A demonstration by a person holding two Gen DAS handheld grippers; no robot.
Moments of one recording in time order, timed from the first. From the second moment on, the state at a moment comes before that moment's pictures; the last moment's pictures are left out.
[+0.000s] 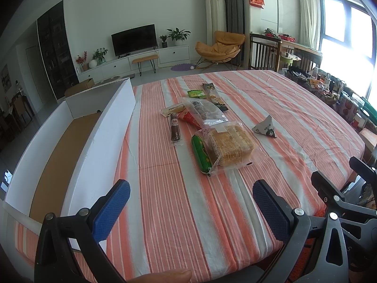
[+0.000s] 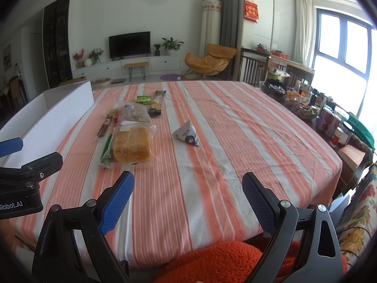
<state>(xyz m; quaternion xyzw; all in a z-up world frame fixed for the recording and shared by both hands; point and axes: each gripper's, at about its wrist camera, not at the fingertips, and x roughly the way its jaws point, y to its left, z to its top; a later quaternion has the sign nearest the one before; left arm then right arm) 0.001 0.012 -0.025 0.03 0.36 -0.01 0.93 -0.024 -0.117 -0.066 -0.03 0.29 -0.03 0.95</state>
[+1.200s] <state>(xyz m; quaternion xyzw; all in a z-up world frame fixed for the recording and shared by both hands) 0.001 0.014 -0.031 0.03 0.37 -0.01 0.93 -0.021 -0.120 -0.069 -0.02 0.30 -0.03 0.95</state>
